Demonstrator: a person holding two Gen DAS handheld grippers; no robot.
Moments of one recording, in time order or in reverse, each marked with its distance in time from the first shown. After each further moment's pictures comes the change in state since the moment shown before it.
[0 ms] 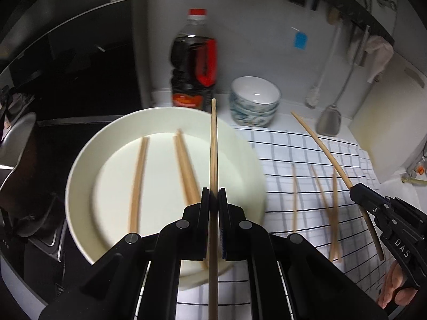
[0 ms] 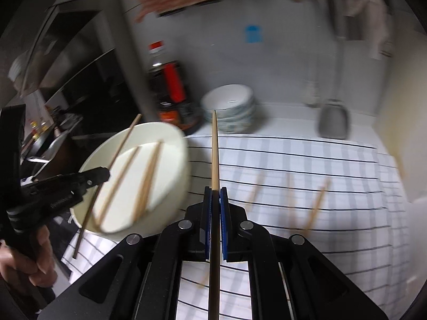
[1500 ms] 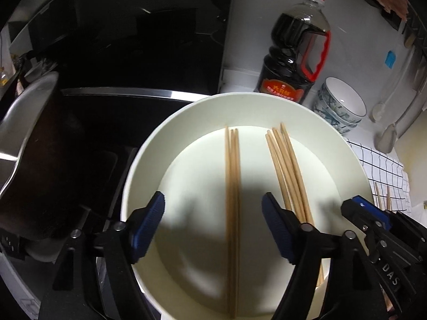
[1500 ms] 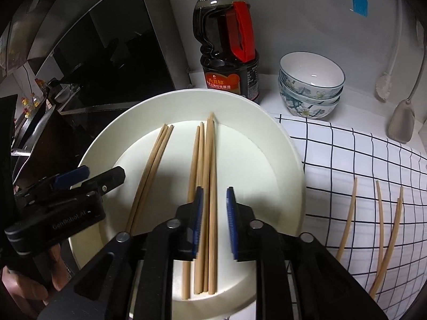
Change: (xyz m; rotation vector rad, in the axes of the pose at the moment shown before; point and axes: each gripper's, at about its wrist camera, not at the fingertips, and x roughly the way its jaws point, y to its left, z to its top) left arm 0.065 0.127 0.016 -0.133 0.091 0.104; right arm 0.131 0.114 0.027 -0.030 0.185 -0.023
